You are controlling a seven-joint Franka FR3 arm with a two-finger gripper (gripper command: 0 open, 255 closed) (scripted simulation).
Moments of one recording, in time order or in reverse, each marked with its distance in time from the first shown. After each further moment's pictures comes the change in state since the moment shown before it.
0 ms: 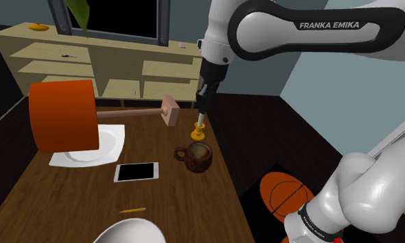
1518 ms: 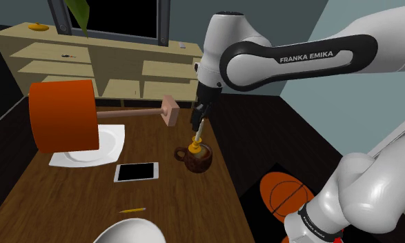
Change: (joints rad) arm 0.001 0.021 0.003 -0.152 -0.001 0.173 0.000
